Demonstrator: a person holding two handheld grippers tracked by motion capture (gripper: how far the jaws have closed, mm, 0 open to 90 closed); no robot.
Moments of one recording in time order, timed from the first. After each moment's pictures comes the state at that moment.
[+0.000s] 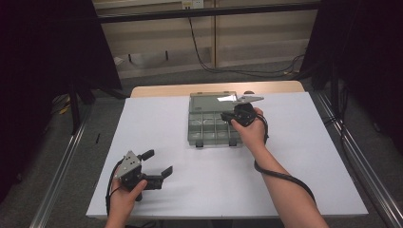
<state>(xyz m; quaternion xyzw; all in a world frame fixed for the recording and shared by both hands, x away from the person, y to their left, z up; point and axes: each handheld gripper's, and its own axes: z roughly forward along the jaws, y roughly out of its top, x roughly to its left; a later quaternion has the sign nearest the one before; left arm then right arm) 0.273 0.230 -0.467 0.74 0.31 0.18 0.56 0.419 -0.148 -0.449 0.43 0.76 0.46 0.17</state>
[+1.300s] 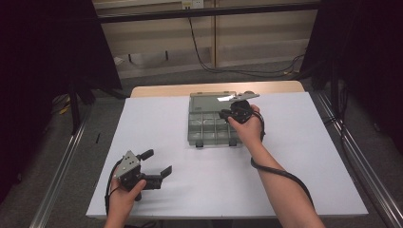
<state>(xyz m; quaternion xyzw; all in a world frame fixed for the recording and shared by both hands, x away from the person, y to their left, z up) 0.273 0.232 -0.466 0.74 0.31 0.18 0.57 0.431 -0.141 -0.449 0.43 0.76 0.45 0.18</state>
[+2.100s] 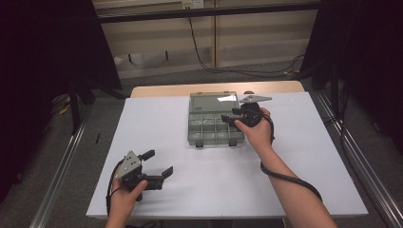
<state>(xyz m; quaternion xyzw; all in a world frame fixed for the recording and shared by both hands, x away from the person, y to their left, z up) 0.272 0.229 -0.466 0.74 0.31 0.18 0.56 0.411 -0.163 -0.442 0.44 0.74 0.48 0.17</state>
